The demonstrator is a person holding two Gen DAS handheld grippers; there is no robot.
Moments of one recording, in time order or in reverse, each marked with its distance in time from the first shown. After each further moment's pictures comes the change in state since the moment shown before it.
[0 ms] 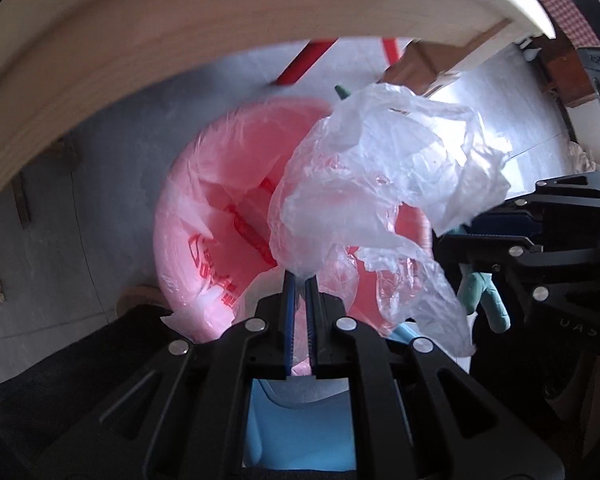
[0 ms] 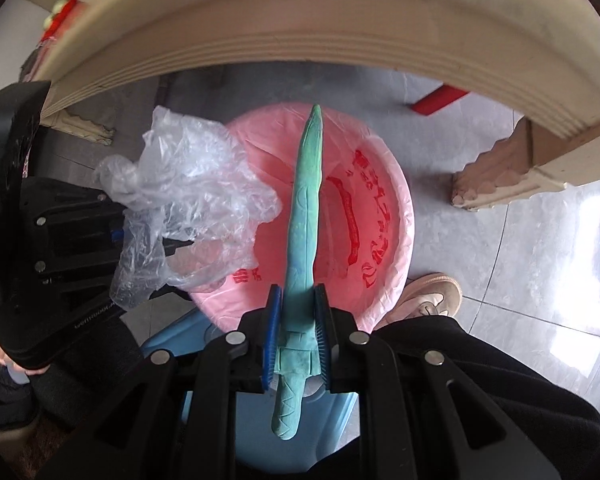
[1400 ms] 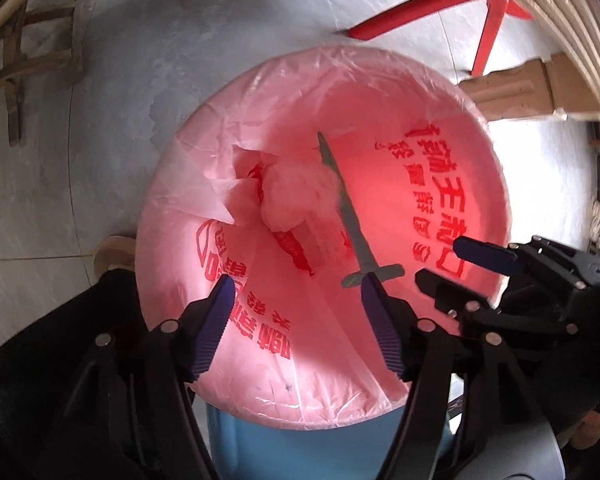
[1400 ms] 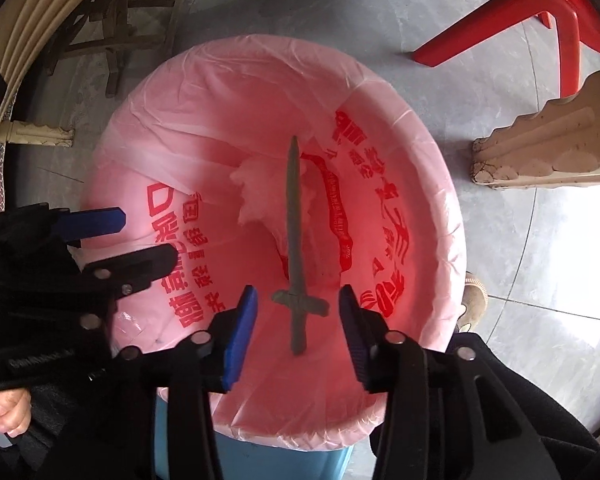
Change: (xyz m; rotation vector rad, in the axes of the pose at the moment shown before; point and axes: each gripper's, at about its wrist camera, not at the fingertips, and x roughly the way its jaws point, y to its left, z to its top) left arm 0.077 0.056 0.030 -0.272 0.168 -0.002; right arm 0.101 -0.022 0.032 0.072 0.098 -0.018
